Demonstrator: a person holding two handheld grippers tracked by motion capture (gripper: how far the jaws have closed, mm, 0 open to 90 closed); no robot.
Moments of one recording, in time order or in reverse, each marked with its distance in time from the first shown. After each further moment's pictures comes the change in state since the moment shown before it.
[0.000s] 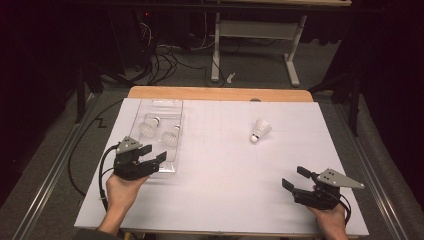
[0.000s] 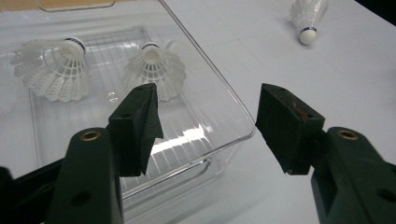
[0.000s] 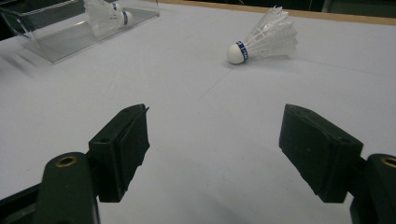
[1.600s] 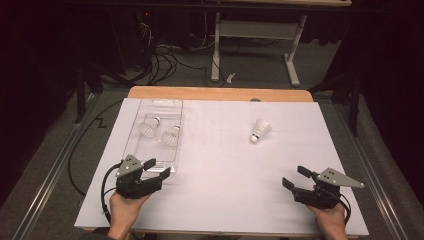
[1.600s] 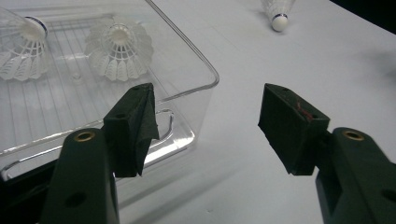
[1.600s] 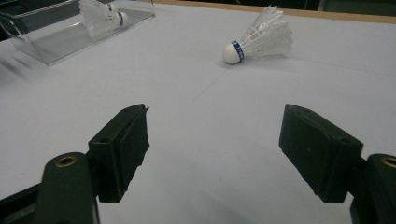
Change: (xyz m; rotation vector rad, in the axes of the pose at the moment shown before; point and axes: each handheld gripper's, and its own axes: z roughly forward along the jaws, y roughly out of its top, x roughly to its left) left arm -0.014 -0.042 0.001 -0.063 -0.073 0.026; right arm -0.001 0.000 0.001 0.001 -0.012 0.010
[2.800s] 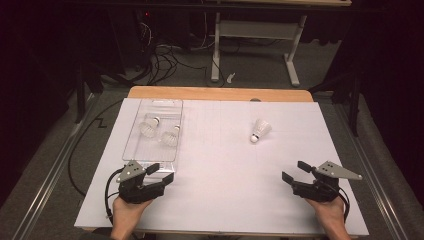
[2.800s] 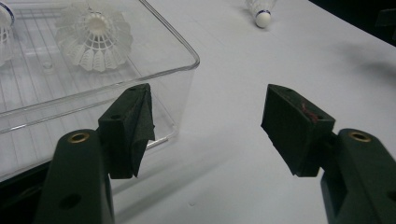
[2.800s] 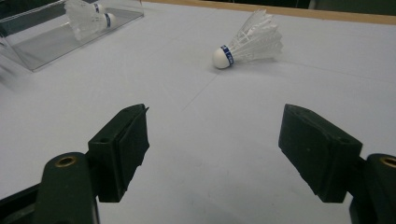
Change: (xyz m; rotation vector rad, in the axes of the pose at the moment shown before) left arm -0.001 -0.013 0.005 -0.010 -0.058 0.001; right arm -0.005 0.015 0.008 0.027 -0.033 0.018
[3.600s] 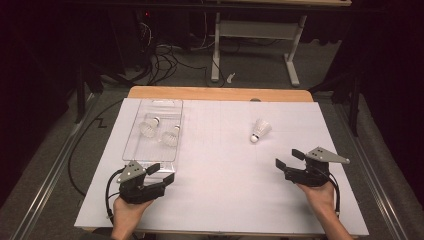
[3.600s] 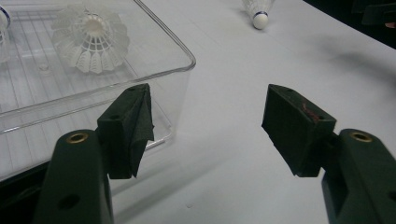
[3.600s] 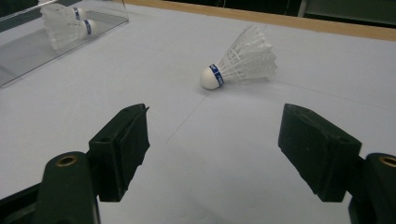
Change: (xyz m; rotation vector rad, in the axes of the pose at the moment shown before) left arm -0.002 0.000 0.001 -0.010 -0.007 0.001; right arm -0.004 0.026 0.031 0.019 -0.038 -0.013
